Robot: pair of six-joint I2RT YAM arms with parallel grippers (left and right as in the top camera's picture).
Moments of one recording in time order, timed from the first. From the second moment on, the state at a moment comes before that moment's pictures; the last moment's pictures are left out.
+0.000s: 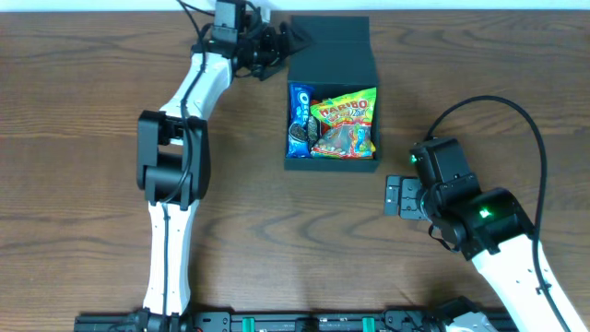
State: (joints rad) left arm -0.21 2.49 2.06 -0.36 0.77 -0.74; right arm 0.37 1.08 0.97 -1.05 0.20 0.41
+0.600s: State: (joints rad) left arm -0.24 2.50 2.06 -0.36 0.87 -0.74; right arm 0.37 1.08 0.97 -1.05 0.20 0.41
